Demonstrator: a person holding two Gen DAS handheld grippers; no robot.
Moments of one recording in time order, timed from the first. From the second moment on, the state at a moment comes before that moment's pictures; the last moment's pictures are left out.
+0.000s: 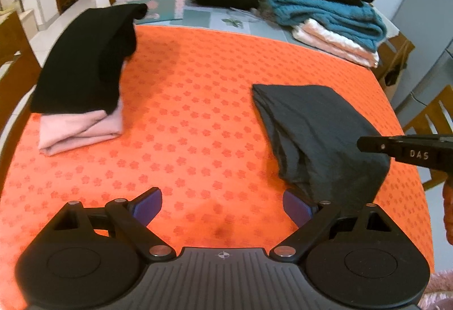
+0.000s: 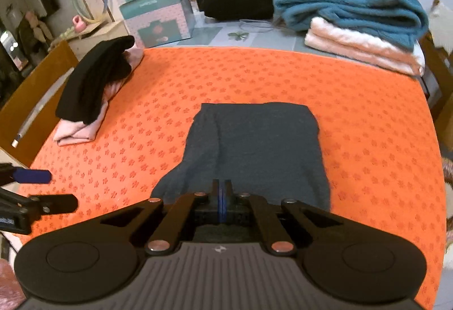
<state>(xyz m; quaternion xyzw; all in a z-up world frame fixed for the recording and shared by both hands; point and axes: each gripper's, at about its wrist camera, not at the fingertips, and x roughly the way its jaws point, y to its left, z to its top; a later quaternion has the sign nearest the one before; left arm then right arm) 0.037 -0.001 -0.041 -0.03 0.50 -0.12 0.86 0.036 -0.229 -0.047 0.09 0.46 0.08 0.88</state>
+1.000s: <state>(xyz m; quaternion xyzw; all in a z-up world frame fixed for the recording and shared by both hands) 0.041 -0.018 -0.054 -0.04 0.51 -0.18 0.84 0.014 -0.264 -0.046 0.06 0.43 0.01 0.90</state>
